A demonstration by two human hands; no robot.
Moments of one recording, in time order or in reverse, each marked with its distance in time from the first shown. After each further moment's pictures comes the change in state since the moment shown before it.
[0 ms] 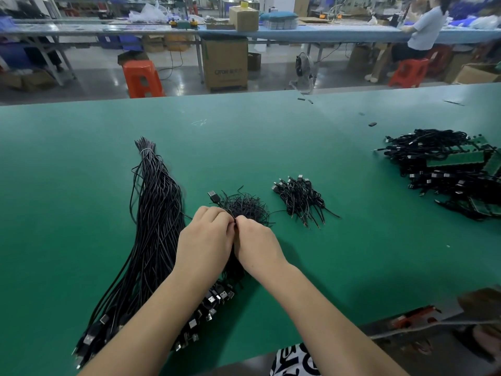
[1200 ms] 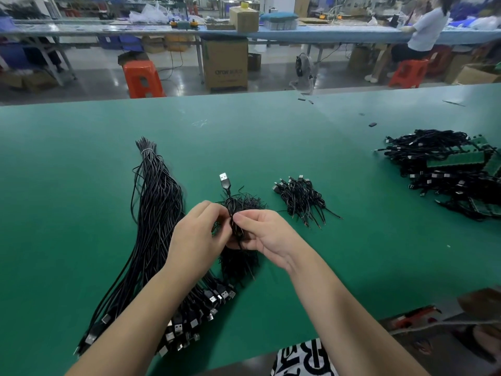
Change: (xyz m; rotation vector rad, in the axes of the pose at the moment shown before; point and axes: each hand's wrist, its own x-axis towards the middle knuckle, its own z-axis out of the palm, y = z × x) left_hand 0.004 -0.020 -0.004 -0.206 0.026 -0.020; right_hand 0.005 0.007 -0.037 1.443 -0.341 0.320
